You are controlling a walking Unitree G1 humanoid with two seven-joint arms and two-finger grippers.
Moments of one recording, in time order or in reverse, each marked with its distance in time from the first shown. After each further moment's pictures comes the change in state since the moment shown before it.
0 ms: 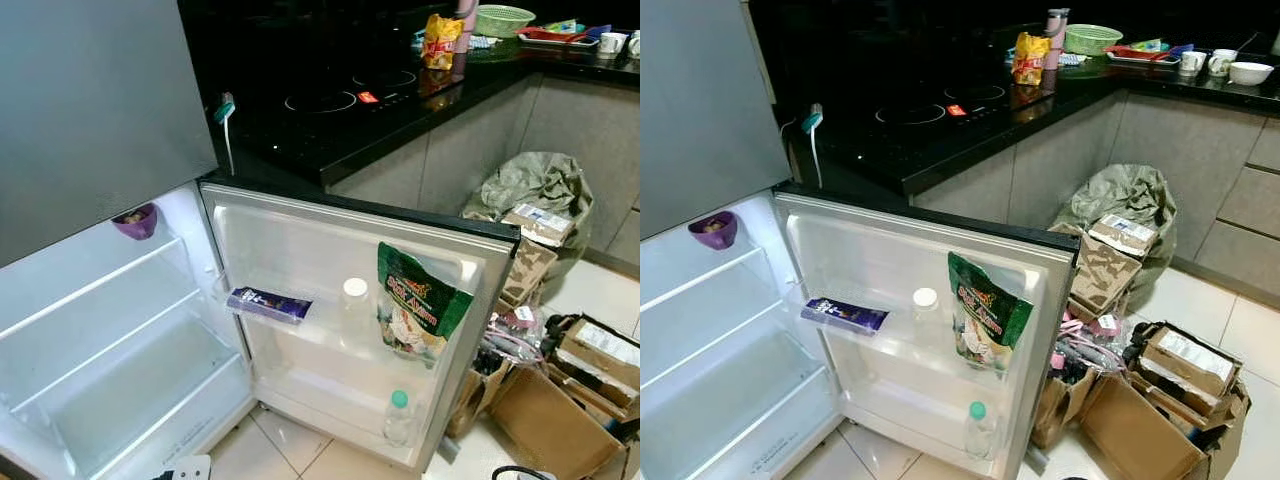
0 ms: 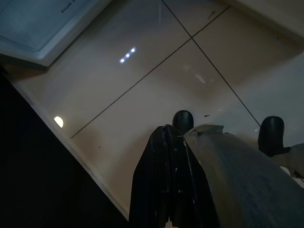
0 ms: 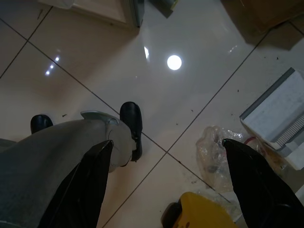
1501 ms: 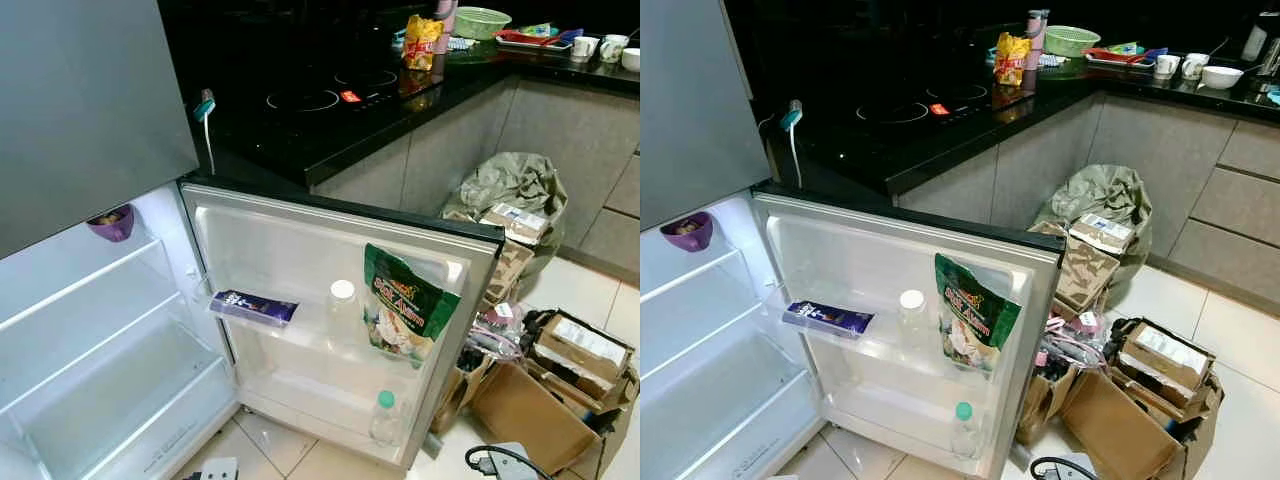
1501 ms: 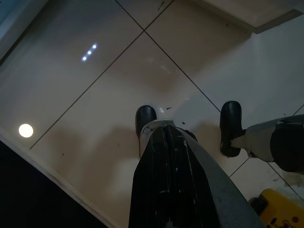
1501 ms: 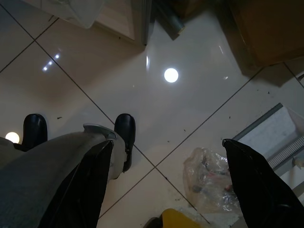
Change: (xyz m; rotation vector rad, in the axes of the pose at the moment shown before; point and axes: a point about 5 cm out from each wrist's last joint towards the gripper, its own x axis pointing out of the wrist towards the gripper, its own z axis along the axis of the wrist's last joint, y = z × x) left arm 0.002 -0.029 -0.007 -0.004 0.031 -0.126; right arm 0.007 0.024 0.029 -0.184 -0.046 0.092
